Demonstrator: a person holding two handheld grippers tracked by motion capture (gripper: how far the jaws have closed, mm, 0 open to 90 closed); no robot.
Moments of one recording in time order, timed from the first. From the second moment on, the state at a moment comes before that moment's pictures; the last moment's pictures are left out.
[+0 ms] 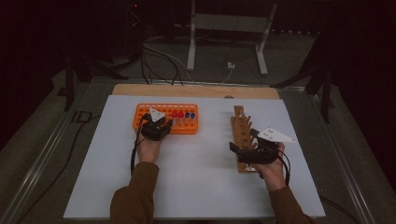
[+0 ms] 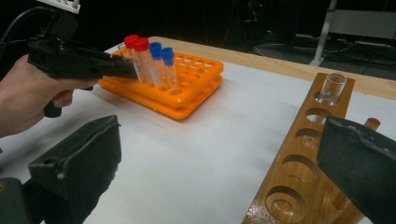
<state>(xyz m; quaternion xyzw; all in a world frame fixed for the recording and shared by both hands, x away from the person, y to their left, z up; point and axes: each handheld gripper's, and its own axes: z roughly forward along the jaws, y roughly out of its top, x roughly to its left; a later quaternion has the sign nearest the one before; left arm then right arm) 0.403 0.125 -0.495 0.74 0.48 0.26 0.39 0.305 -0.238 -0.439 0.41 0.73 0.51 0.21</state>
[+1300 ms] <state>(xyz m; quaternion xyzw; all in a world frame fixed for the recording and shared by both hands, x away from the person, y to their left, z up) 0.308 0.174 -0.455 0.69 0.47 0.24 0.49 0.305 -0.234 -0.441 0.41 0.73 0.51 0.21</state>
